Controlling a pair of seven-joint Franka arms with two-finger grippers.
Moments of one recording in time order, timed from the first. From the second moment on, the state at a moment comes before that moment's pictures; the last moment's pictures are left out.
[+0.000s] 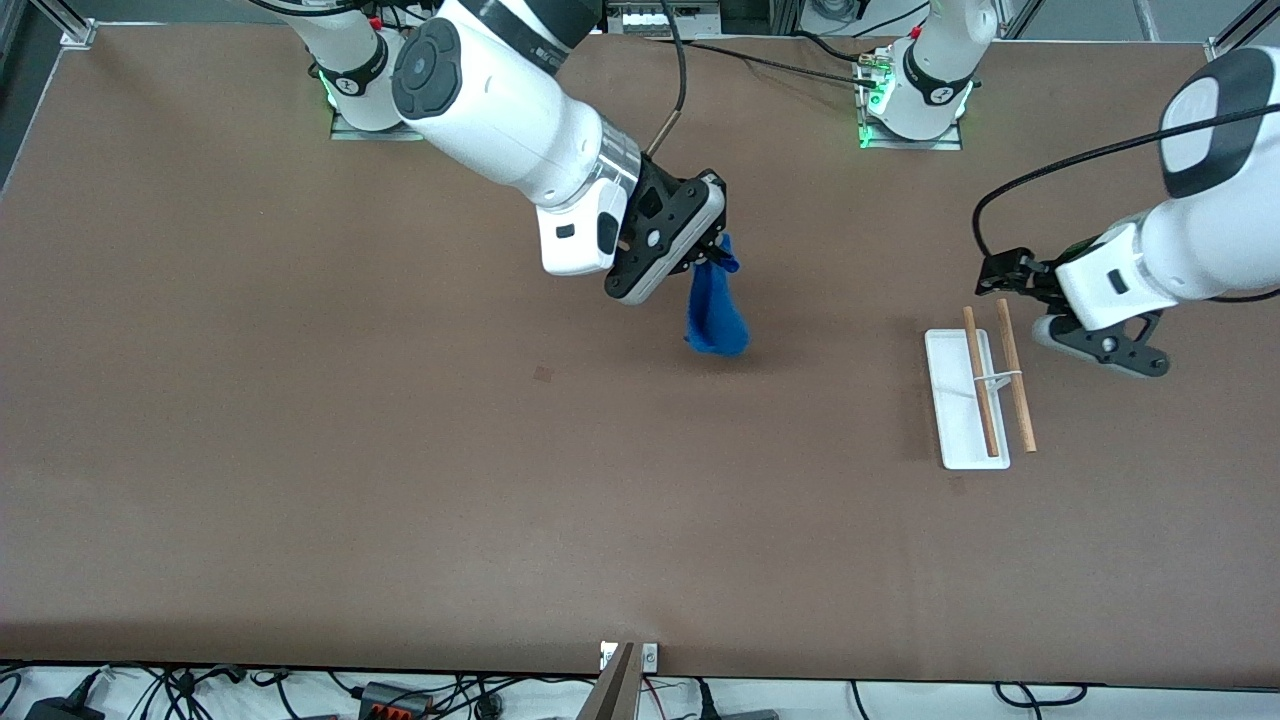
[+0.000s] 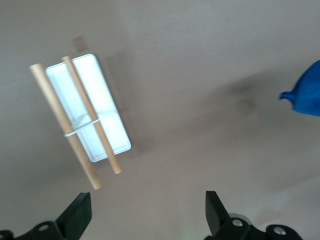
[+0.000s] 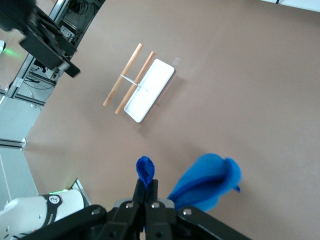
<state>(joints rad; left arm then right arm) 0.10 0.20 -0.20 -1.61 -0.10 1.60 0.23 0.51 0.57 0.31 -1.10 0.37 2.09 0.02</state>
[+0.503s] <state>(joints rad) 0.06 0.22 -0.22 -1.60 -0.11 1.66 0.48 0.53 0.58 0.31 -1.10 0.37 2.11 0.03</state>
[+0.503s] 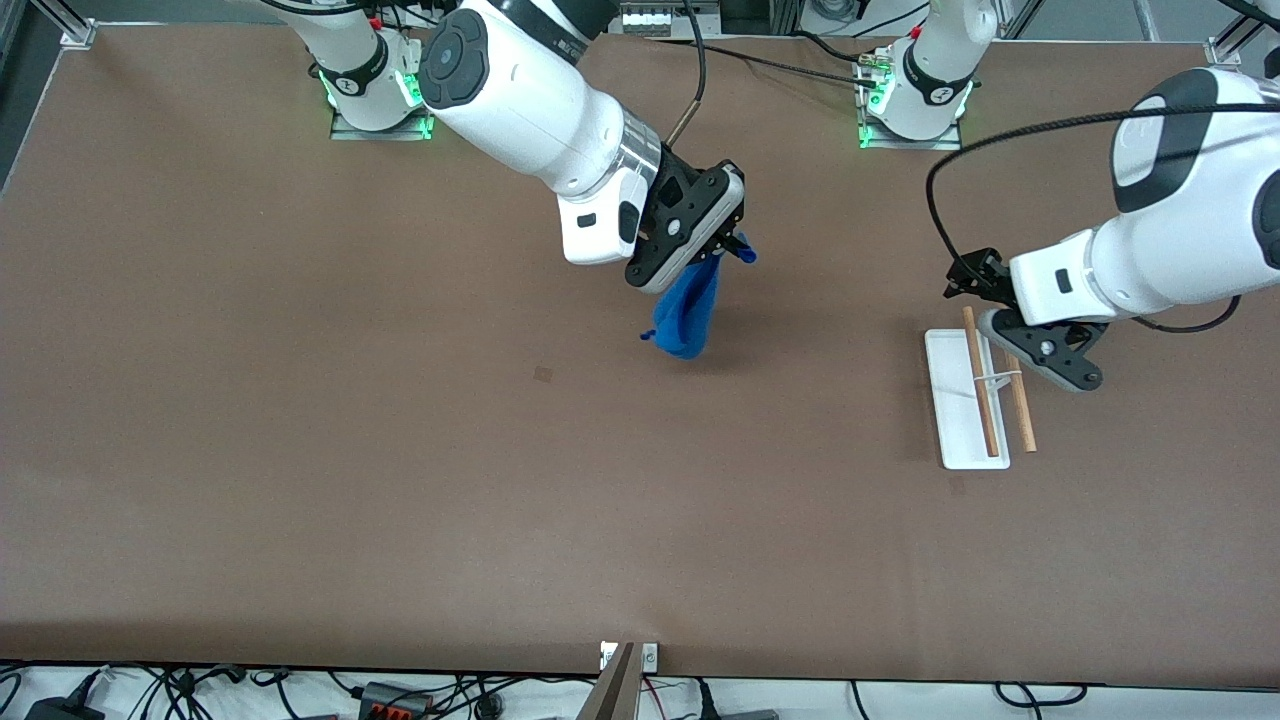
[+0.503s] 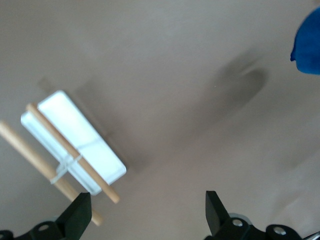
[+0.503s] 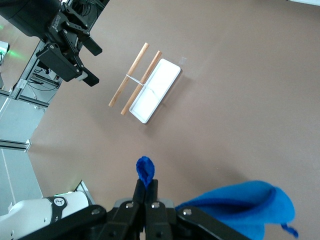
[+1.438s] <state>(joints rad) -0.03 0.48 -0.22 -1.65 -0.62 1.90 1.25 0.53 0.59 0.31 -1.10 0.37 2.14 0.03</state>
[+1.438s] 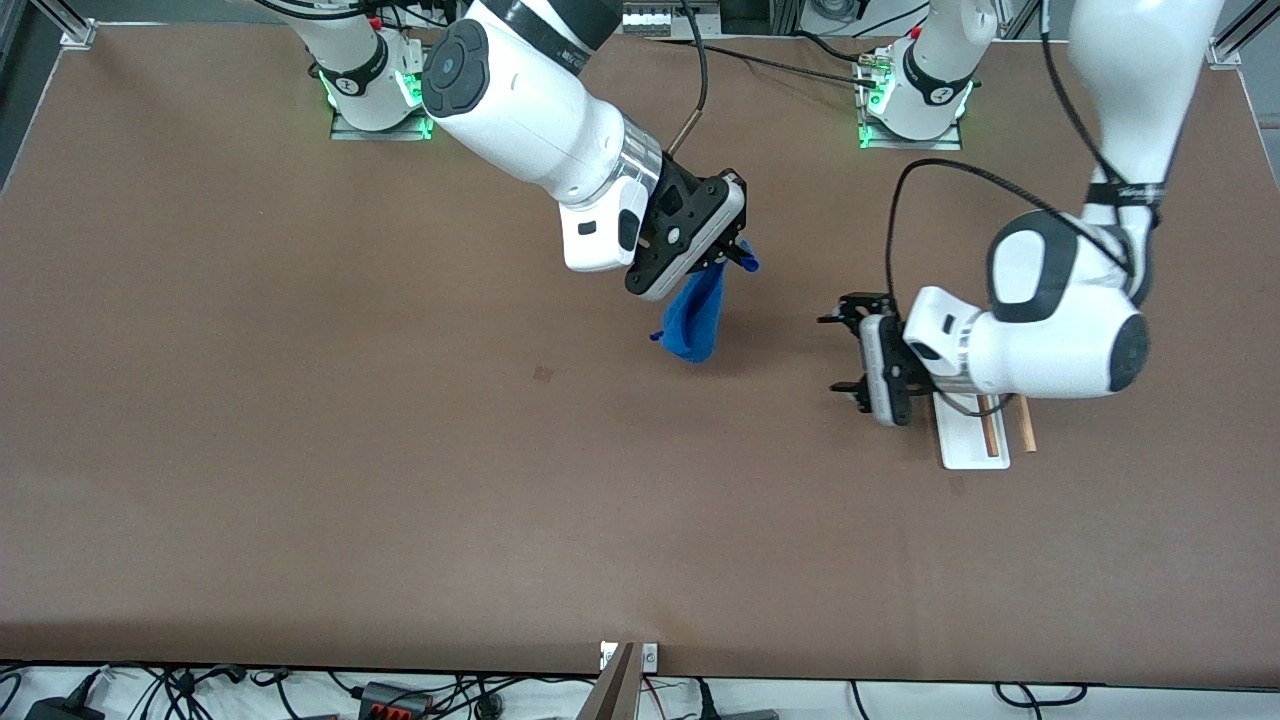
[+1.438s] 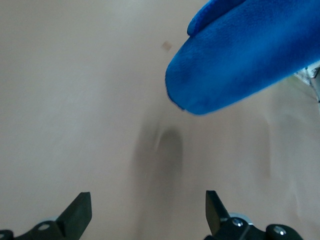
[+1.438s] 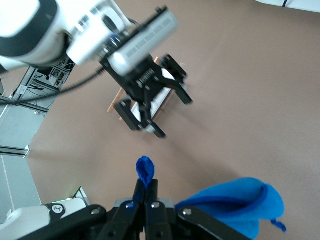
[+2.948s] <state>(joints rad) -0.22 0.57 -0.23 -1.67 -0.85 2.07 1.59 0.53 0.60 0.31 -1.10 0.37 2.14 0.03</state>
